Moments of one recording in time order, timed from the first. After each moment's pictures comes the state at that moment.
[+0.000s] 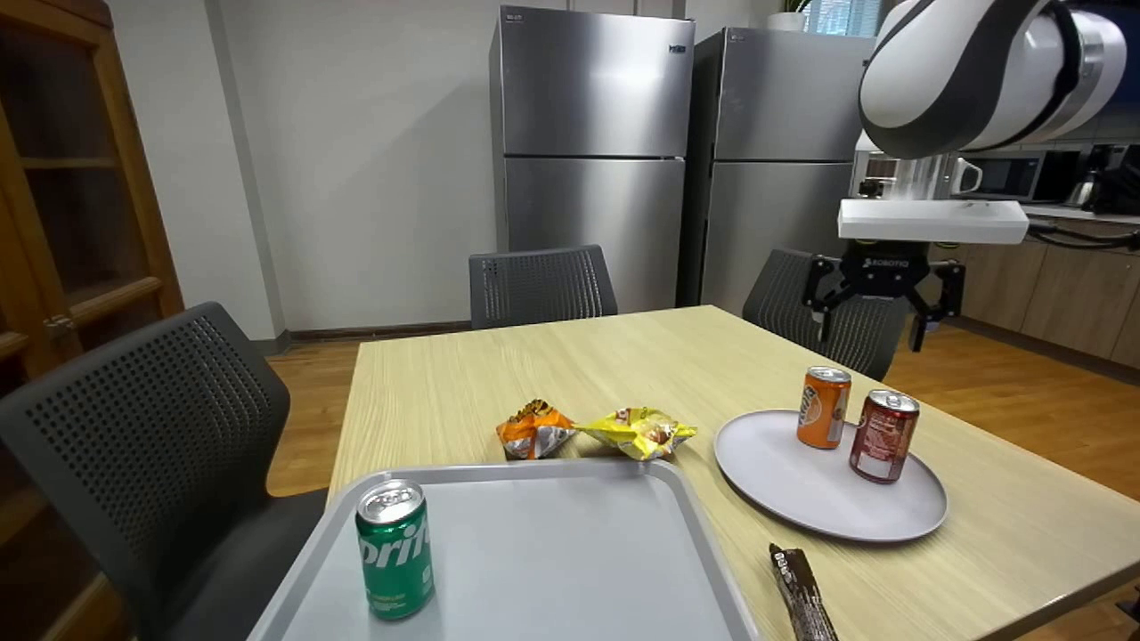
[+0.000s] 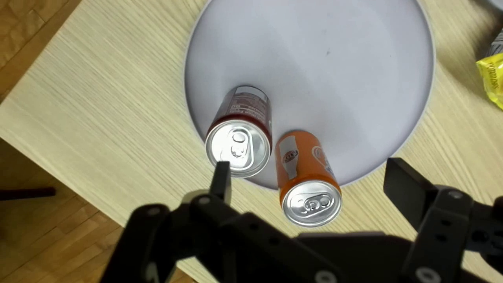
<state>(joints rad) -0.06 0.02 -0.11 -2.51 -0.15 2.58 0.59</state>
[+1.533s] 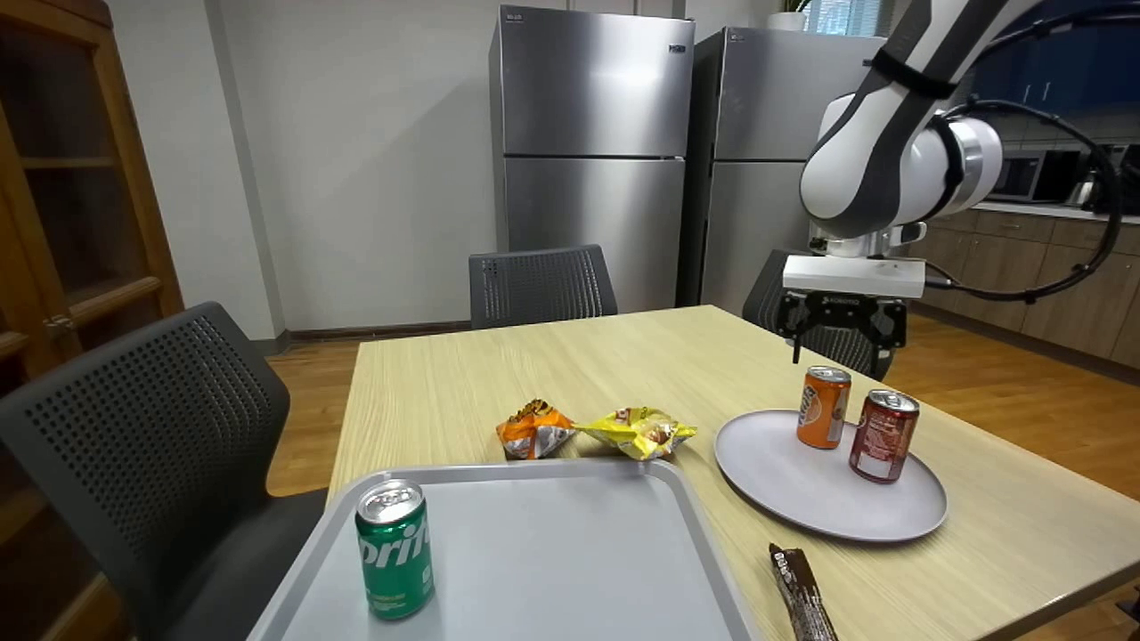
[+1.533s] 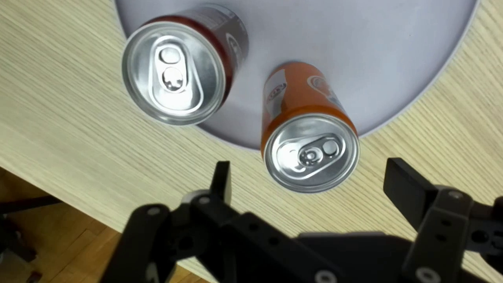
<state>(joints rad) -0.02 0.36 -0.19 -2.25 -0.16 2.67 0.74</state>
